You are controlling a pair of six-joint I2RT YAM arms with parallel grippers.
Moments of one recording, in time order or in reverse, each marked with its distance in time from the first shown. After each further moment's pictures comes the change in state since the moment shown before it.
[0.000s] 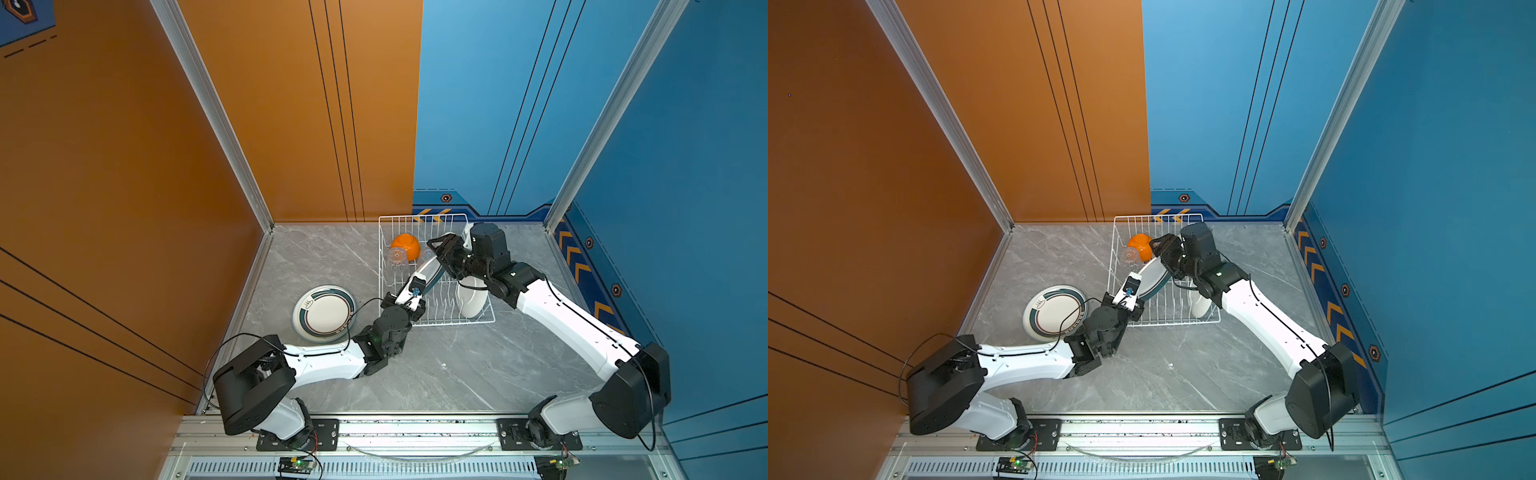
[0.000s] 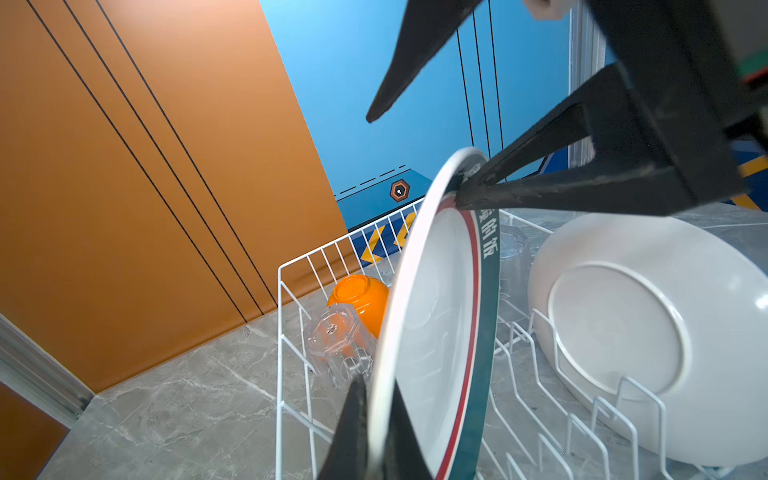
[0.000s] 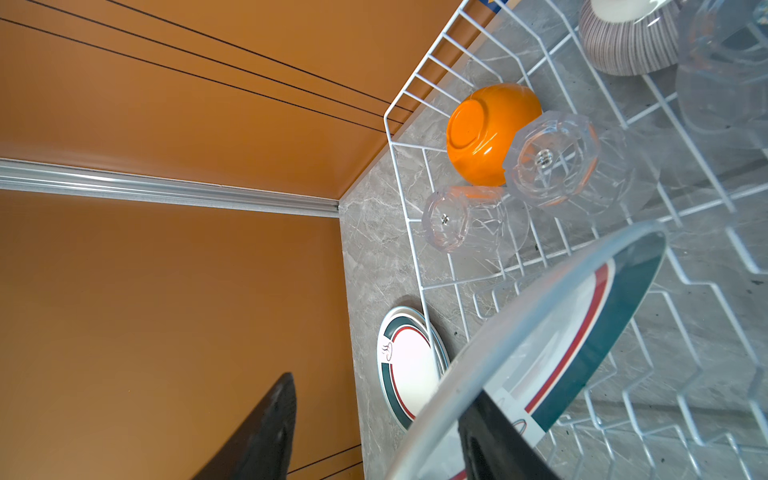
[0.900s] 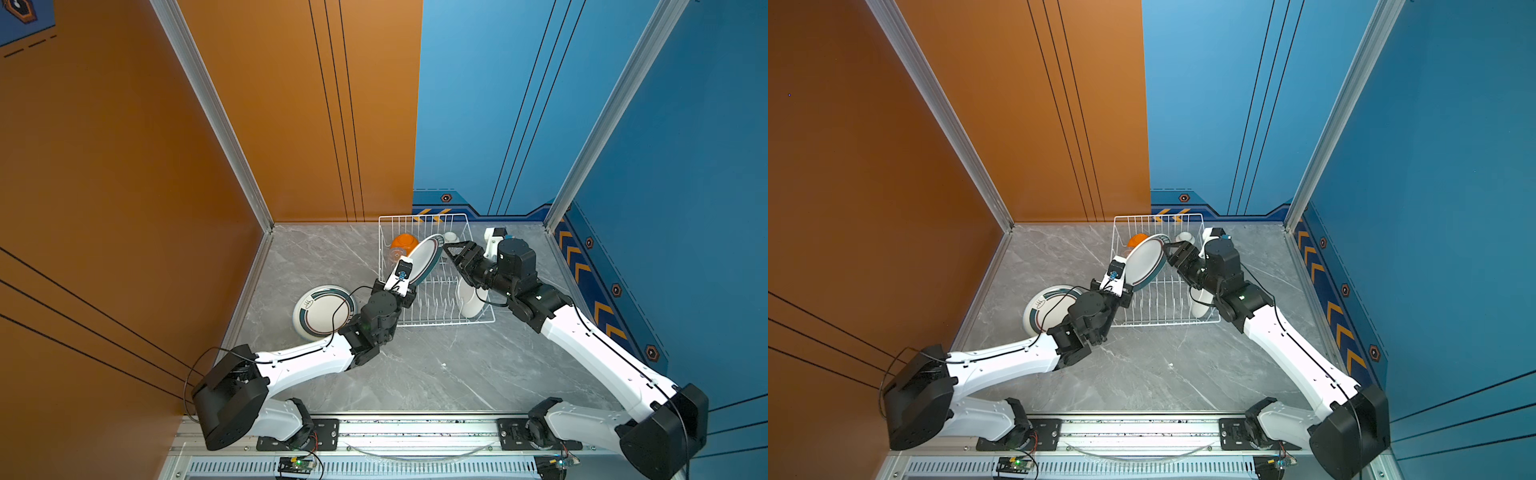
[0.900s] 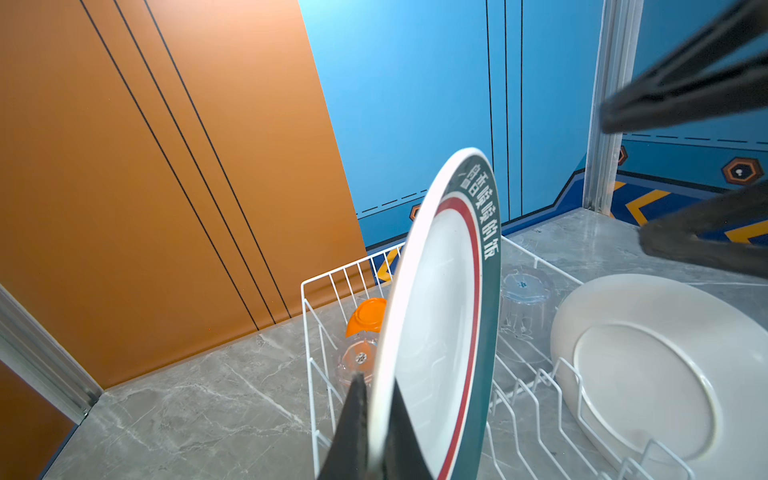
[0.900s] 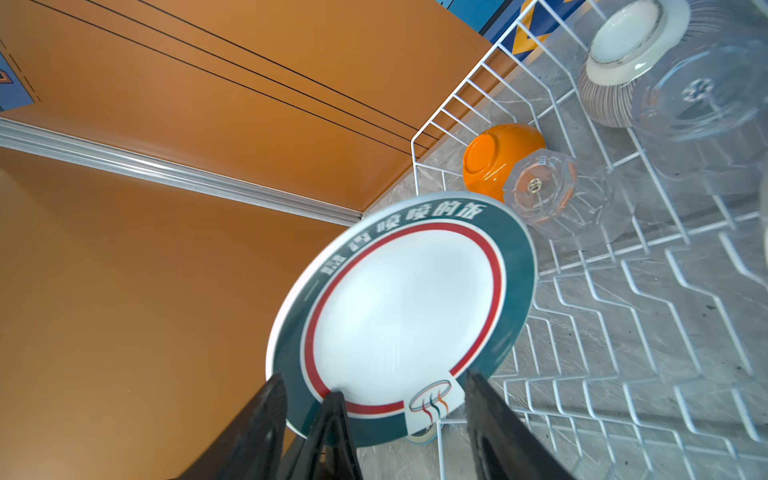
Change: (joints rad) left arm 0.095 -0.150 0.061 -0.177 0.058 -0.069; right arm -0.039 -0.261 -0.225 0.104 -0.016 -0.080
